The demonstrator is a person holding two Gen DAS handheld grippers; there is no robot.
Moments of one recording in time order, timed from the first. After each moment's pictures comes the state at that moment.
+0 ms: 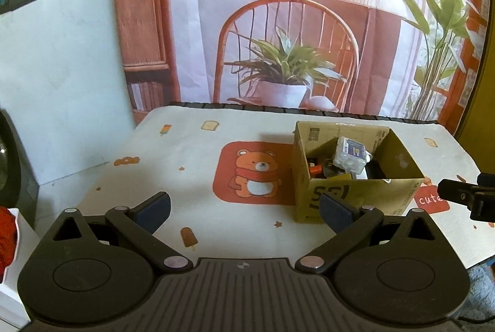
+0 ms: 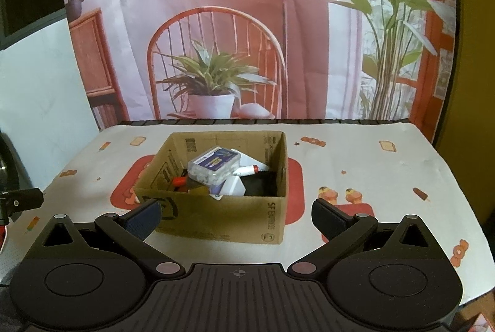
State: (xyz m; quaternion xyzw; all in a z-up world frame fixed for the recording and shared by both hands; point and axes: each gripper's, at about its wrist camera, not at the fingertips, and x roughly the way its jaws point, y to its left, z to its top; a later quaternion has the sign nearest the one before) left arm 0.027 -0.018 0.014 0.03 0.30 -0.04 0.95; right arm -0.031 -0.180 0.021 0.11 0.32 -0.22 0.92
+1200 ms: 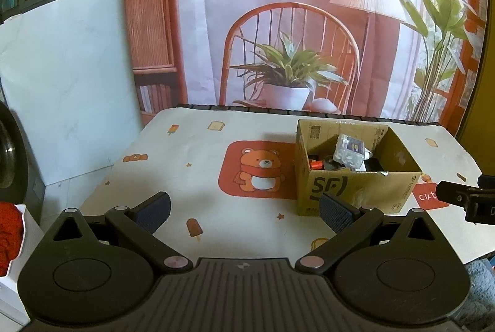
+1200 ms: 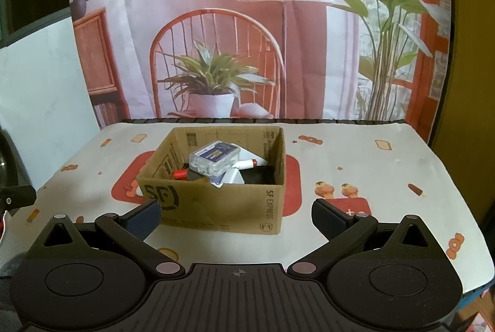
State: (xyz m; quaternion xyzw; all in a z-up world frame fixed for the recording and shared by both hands) left arm 0.007 -0.003 0.012 0.04 0.29 -0.04 0.96; right arm -0.048 -0.166 0.015 0.09 0.31 -0.23 0.92
